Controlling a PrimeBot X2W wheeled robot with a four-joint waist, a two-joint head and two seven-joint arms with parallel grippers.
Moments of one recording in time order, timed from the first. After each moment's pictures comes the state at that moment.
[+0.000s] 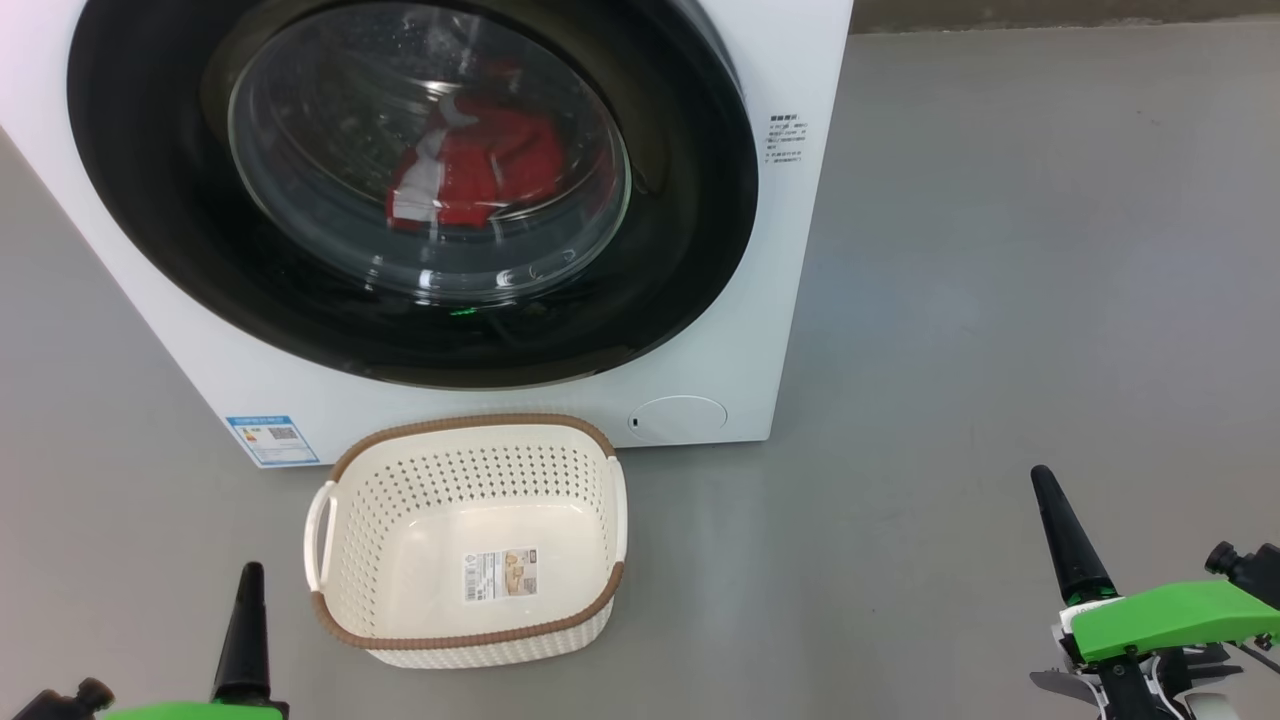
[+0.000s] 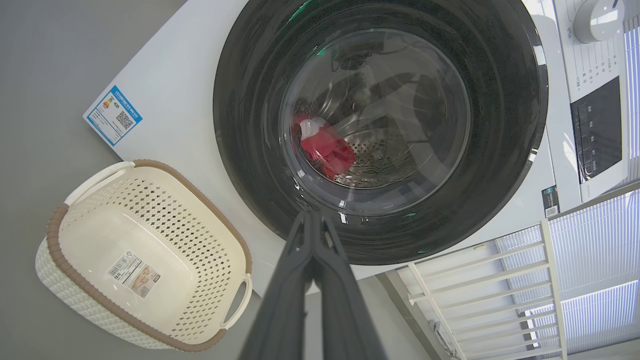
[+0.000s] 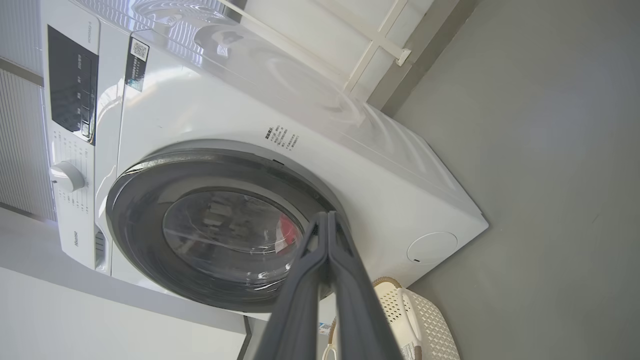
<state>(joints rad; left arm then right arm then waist) -0.03 0.06 0.00 0.20 -1.18 -0.13 -0.04 -0.12 -0.15 0.01 0.25 1.24 0.13 -0.04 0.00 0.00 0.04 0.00</state>
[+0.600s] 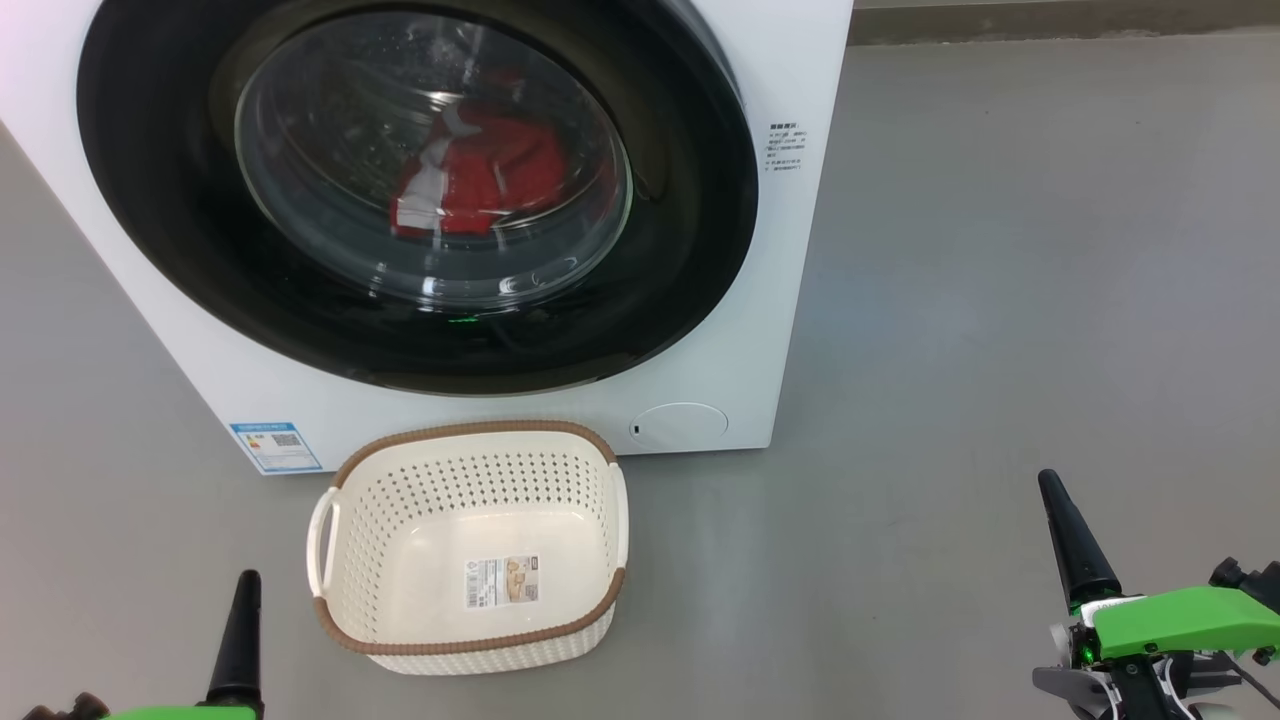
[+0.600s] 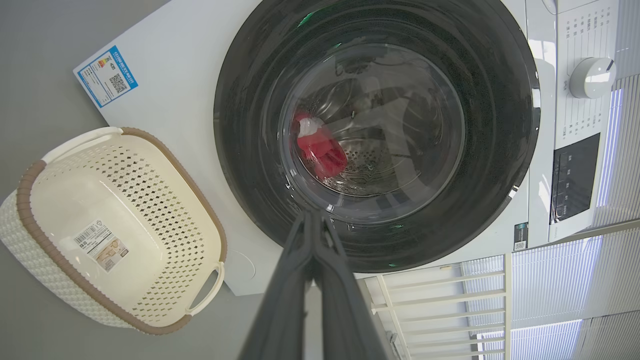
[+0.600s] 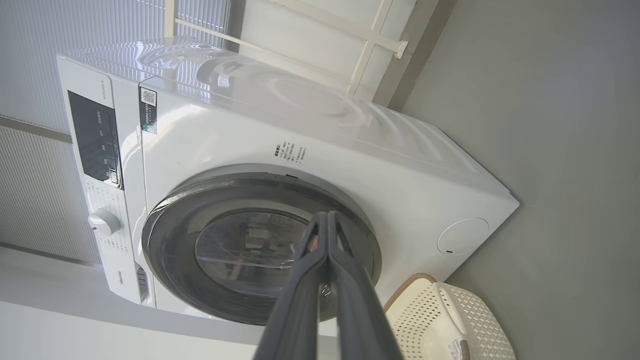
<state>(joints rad) -0.03 0.06 0.02 0.23 -1.36 -0.13 0.01 -0.12 -0.12 -0.04 0.26 1.39 0.13 0.02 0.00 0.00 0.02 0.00</state>
